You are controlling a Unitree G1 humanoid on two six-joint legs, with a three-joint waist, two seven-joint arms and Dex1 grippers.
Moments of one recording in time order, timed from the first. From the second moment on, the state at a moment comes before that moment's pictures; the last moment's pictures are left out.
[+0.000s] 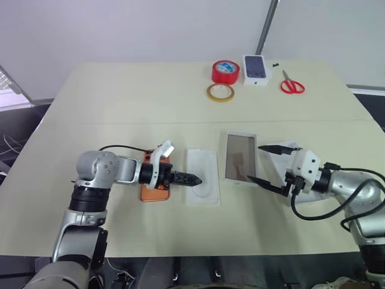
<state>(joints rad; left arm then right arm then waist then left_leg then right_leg) -0.61 0.39 -0.01 0.07 -0.78 1.53 -0.64 -0.06 -0.78 -0.12 -0.17 0.28 -0.04 0.99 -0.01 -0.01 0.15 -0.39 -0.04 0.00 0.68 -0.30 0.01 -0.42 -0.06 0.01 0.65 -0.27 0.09</state>
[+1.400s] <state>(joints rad) -0.75 0.19 0.54 0.26 -0.87 1.61 -0.34 -0.25 -0.74 0.17 0.00 0.15 0.04 1.16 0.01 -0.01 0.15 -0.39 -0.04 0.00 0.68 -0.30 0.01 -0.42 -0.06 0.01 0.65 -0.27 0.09</state>
